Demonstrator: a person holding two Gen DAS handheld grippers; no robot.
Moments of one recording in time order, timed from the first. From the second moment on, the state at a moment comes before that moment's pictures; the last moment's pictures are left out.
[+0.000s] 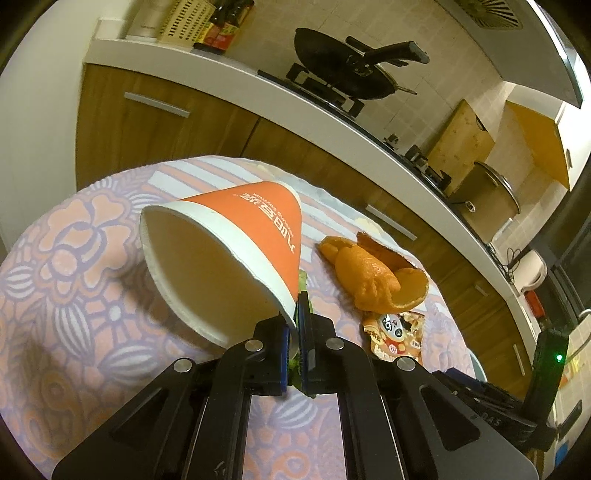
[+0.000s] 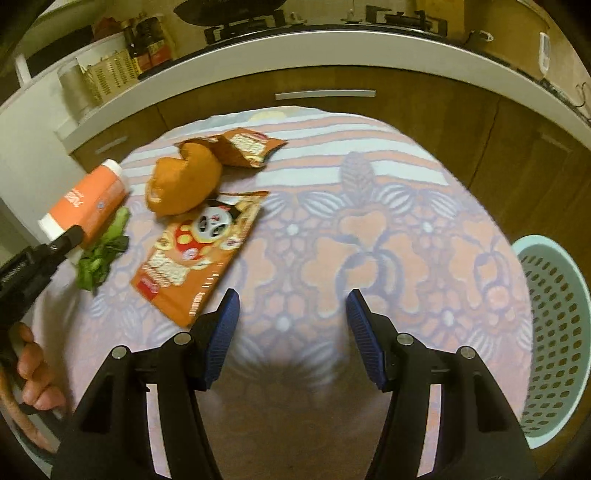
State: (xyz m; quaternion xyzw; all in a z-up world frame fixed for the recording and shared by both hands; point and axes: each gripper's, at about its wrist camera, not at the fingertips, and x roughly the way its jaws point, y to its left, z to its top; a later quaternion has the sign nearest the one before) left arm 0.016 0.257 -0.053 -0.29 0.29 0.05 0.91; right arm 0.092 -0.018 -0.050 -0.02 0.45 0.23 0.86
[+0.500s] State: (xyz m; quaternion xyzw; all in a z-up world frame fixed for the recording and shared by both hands) left arm 0.008 0.251 -0.046 -0.27 0.28 0.06 0.92; right arm 0.095 0.067 -0.050 -0.03 0.47 0.24 0.85
